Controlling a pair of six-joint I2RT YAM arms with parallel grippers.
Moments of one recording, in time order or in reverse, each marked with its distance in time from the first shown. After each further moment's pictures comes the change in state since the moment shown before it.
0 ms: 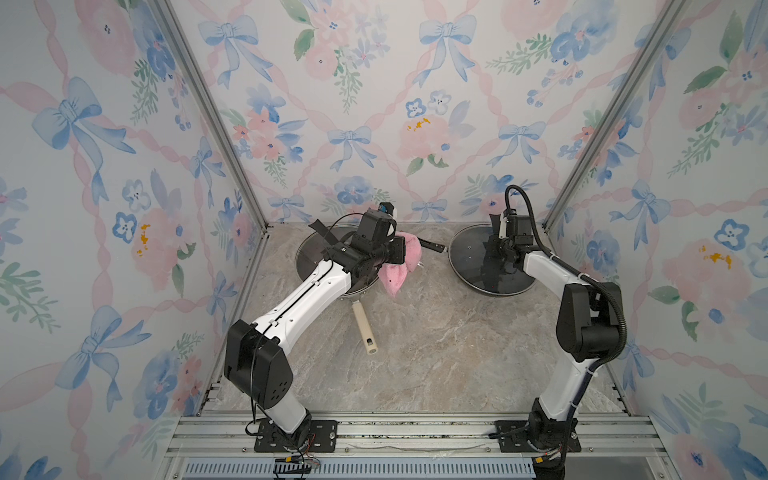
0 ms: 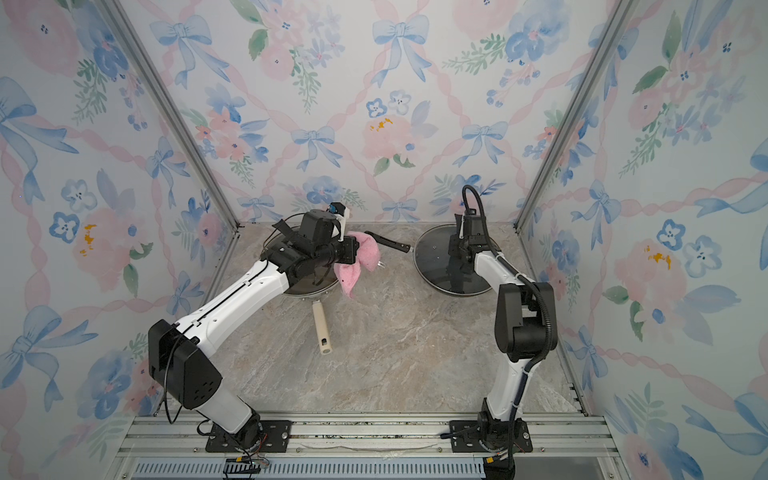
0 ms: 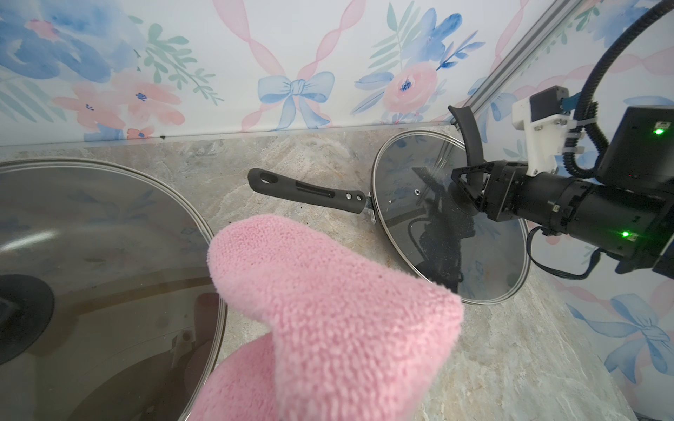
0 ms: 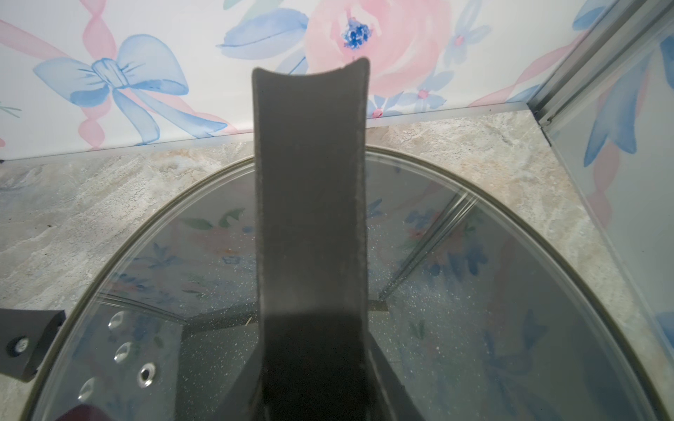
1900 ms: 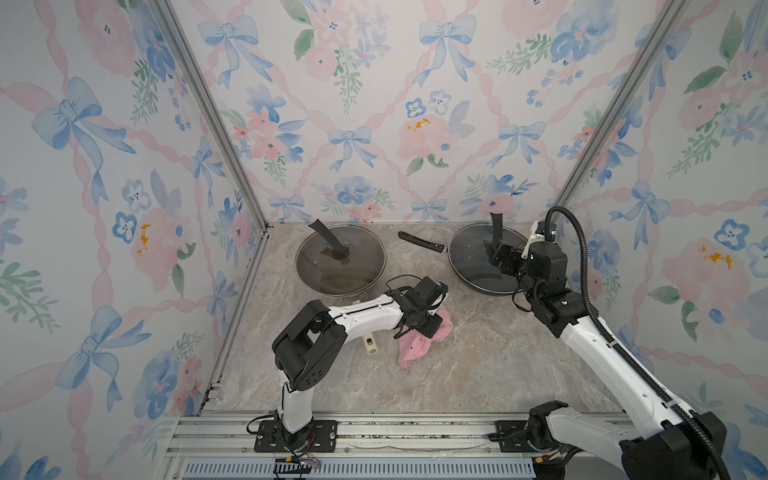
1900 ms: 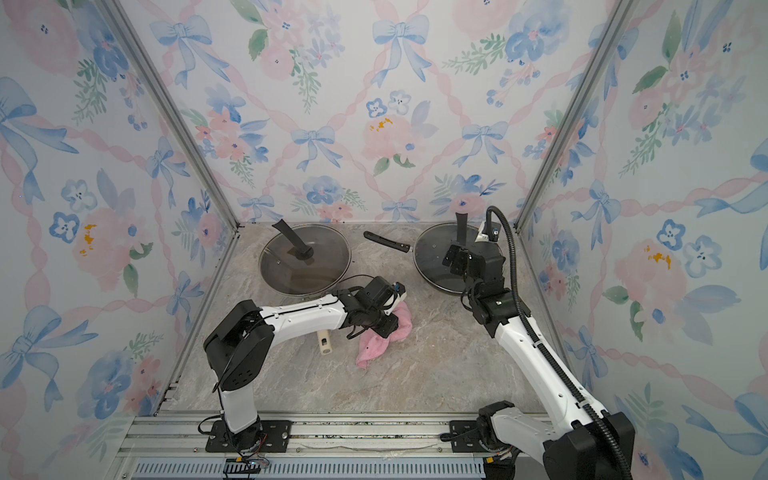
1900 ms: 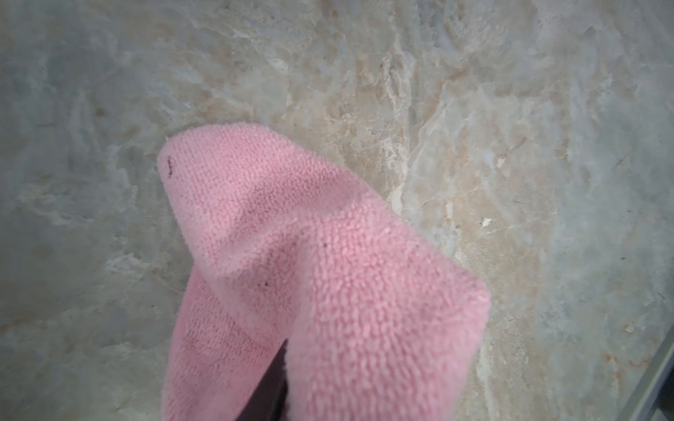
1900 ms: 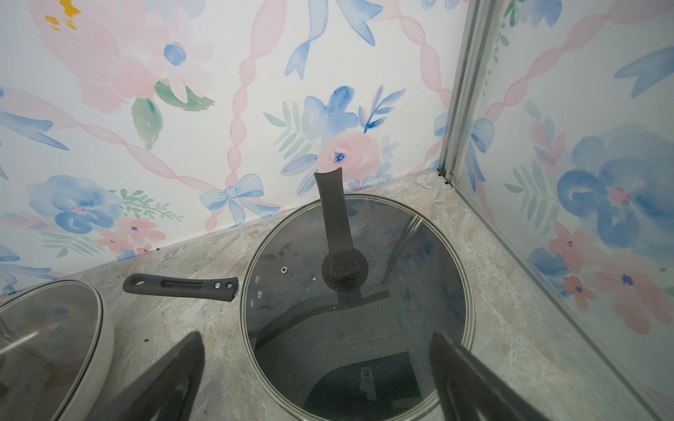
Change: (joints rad) left arm -0.315 0.250 -0.257 0.062 0.085 0.160; right arm 0.231 -0.786 -0.418 -0.060 0.316 0.216
